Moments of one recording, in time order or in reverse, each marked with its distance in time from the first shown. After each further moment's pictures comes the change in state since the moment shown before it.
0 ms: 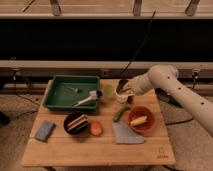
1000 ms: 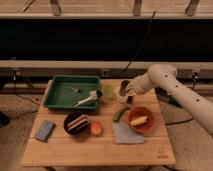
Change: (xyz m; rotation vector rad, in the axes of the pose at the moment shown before) arm 0.018 0.005 0.017 -0.051 0.031 0.041
